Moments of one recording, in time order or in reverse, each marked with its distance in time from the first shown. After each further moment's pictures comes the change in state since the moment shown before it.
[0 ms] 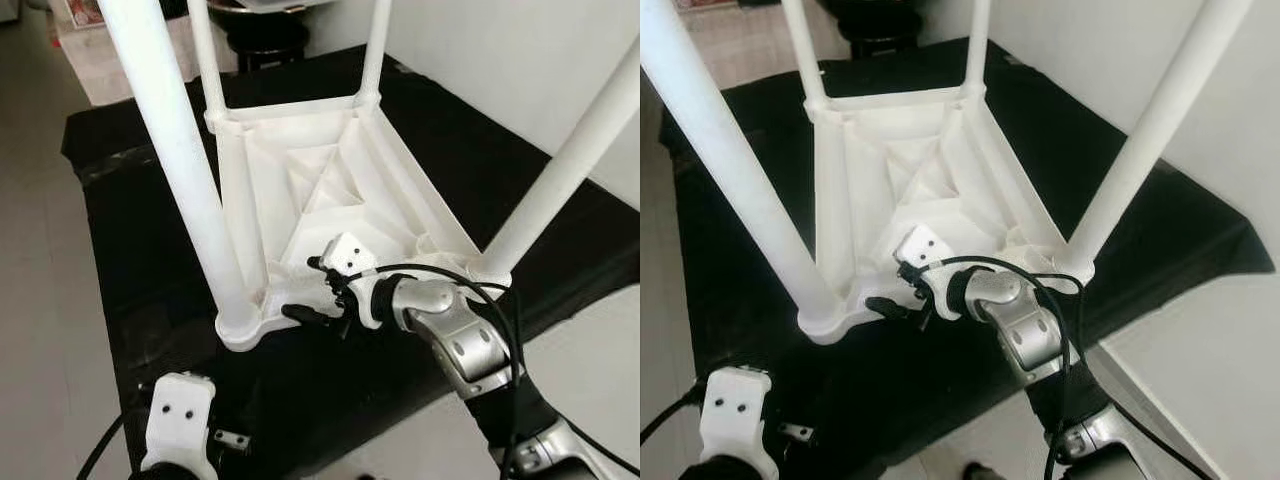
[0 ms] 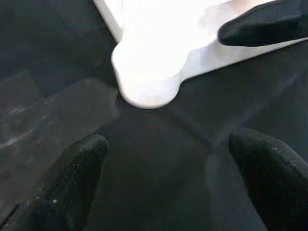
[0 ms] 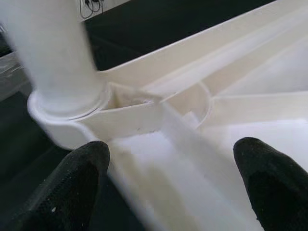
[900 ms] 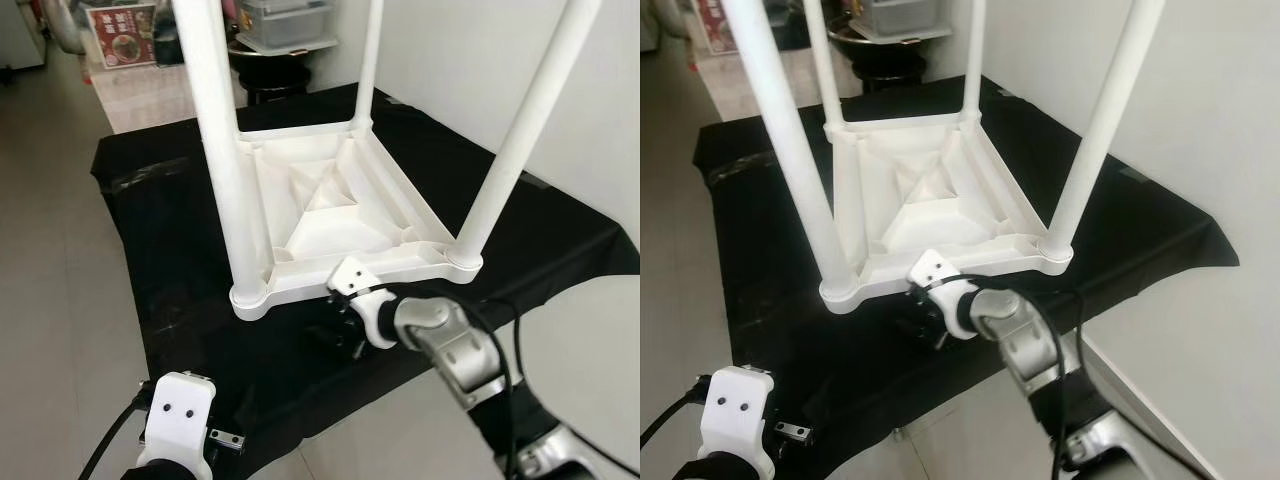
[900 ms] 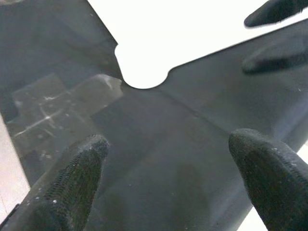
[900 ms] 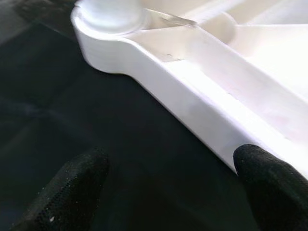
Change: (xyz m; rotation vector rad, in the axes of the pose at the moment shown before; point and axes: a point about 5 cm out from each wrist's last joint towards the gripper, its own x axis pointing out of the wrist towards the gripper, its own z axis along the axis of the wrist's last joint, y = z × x) left arm 0.008 0.001 0.000 0.088 -0.019 -0.021; right arm -0.008 -0.020 -0.026 0.003 0.232 -0.075
